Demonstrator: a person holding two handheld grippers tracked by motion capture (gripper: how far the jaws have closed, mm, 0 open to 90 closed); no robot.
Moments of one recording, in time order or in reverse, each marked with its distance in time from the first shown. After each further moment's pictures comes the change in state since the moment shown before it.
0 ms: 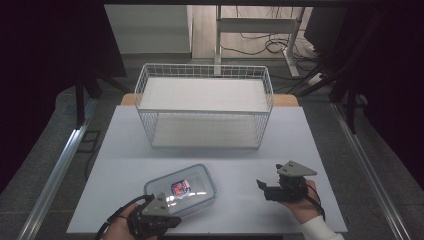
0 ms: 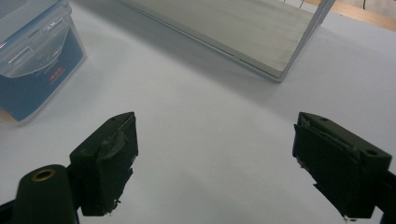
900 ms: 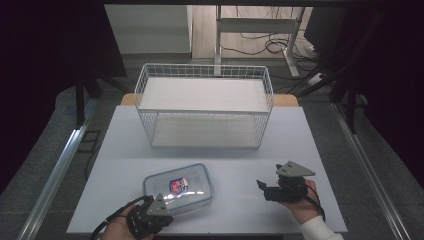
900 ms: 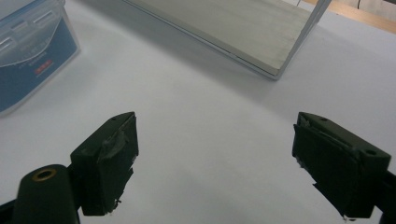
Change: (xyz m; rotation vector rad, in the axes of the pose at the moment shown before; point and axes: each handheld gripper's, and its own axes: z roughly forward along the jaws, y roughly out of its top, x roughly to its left) left arm 0.020 -0.016 0.013 0.102 0.108 -0.007; right arm 0.001 -0.001 0.002 0.009 -0.019 -0.017
